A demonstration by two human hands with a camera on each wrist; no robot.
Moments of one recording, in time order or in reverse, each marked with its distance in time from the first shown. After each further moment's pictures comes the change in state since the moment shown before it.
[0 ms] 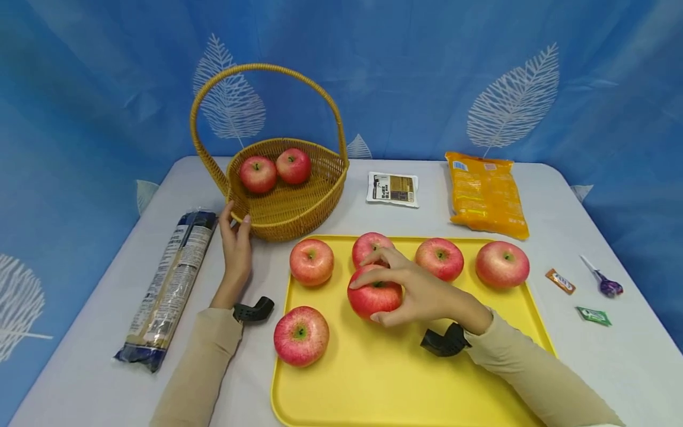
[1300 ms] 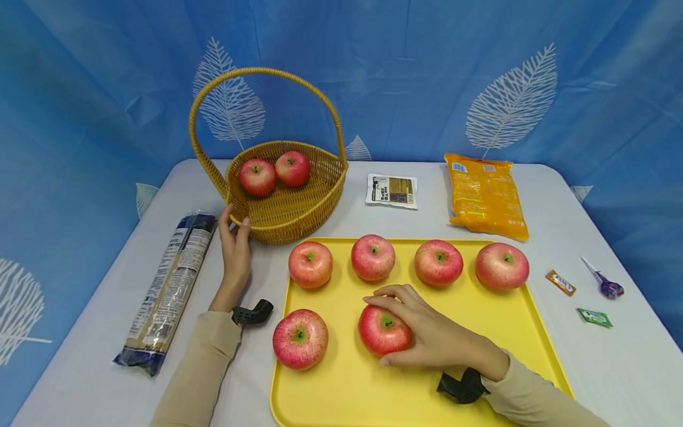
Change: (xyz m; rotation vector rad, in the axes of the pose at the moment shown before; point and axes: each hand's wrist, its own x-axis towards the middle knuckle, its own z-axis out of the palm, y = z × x) left_hand -0.004 0.007 0.002 0.029 -0.006 -0.002; right_hand -0.052 -0.006 0.034 -0.120 0.005 0.104
